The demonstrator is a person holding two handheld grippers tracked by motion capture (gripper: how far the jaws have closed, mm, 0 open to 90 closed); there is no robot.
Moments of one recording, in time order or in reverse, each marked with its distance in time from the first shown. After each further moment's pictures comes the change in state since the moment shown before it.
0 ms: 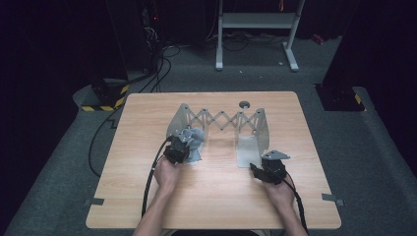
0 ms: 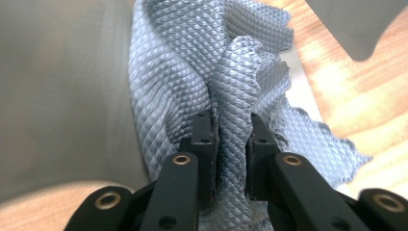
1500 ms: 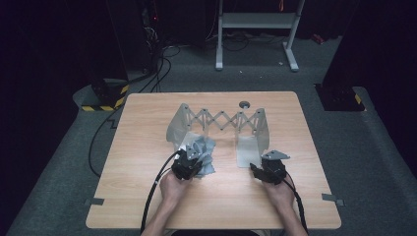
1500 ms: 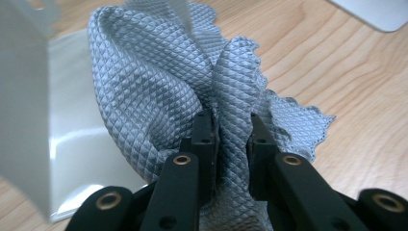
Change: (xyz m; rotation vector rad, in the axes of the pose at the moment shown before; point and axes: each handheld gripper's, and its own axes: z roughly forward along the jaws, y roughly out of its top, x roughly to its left) left arm -0.047 -0.019 -0.024 -0.060 -0.226 0.094; right arm 0.000 0.000 0.000 -0.001 -0.001 -0.001
